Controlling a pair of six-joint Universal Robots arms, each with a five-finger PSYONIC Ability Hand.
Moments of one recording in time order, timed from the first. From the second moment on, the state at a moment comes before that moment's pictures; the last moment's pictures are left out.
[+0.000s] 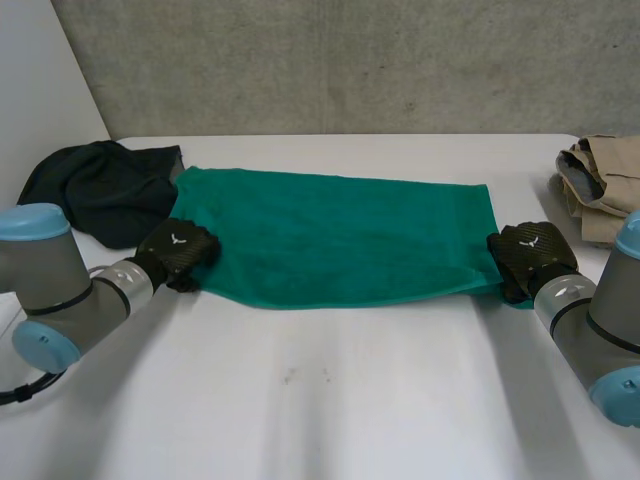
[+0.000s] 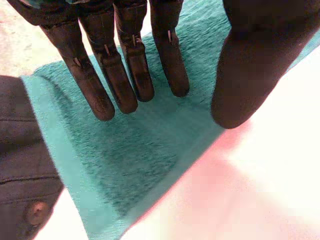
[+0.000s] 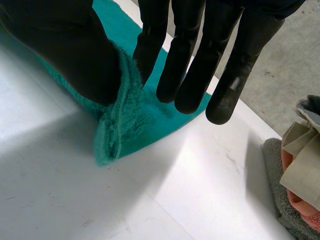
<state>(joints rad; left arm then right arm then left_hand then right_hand) 4.59 -2.31 -1.43 3.39 -1.08 3.74 1.79 -1.13 1.71 -0.28 1.49 2.66 0.77 0.76 0.77 0.76 0.59 1.00 1.18 1.19 1.19 1.00</state>
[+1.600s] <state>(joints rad) 4.52 -2.40 -1.28 3.38 -1.19 3.75 1.81 -1.11 1.71 -0.28 1.50 2.65 1.16 1.19 1.19 1.20 0.97 1.00 1.18 1.19 1.19 1.00</state>
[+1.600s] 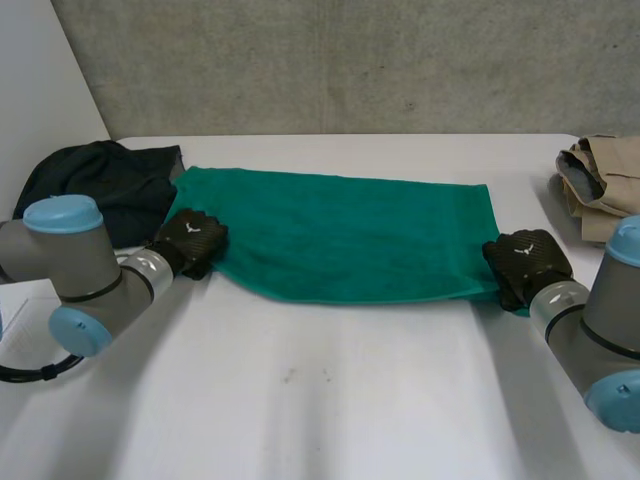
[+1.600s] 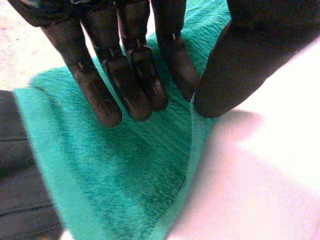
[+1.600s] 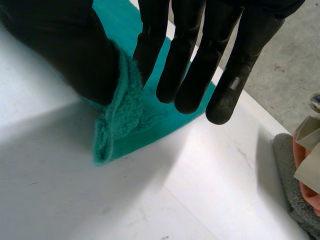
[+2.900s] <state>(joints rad) 4.35 -2.05 -1.30 3.41 -1.60 3.91 1.84 -1.14 1.32 -0.28 1.52 2.25 1.16 1.20 1.19 1.20 0.97 1.00 1.18 1.19 1.19 1.00</state>
